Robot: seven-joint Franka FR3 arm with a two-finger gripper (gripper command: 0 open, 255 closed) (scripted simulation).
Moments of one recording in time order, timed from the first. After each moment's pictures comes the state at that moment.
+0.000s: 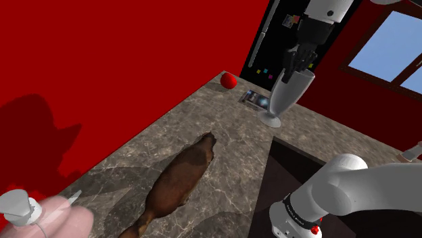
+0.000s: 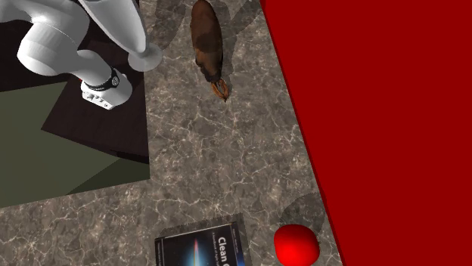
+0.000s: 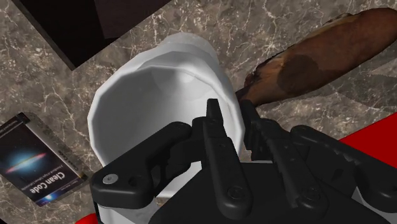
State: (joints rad) arm -0.02 -0.66 0.06 -2.02 0.05 1.31 0.21
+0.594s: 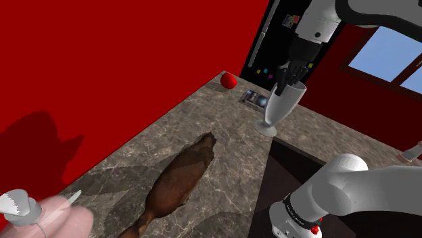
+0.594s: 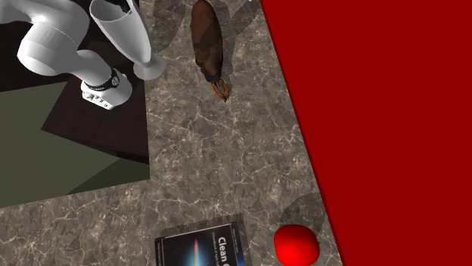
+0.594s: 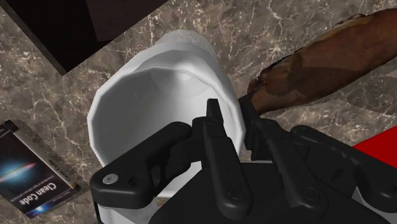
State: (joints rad) arm -0.02 -0.72 0.07 -2.18 0.05 1.41 0.21
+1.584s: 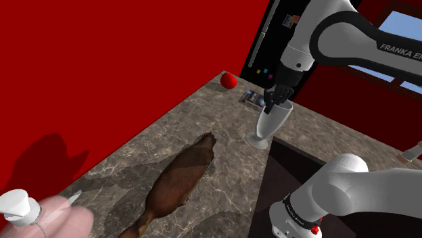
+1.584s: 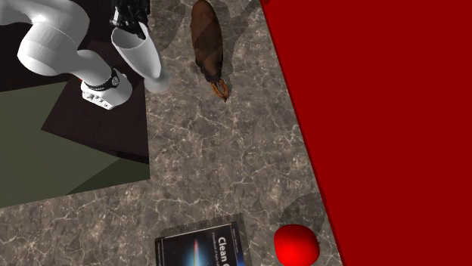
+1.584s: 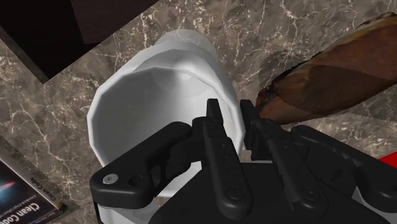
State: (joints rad) arm -0.02 -0.78 0.07 -2.43 0.06 1.60 0.21
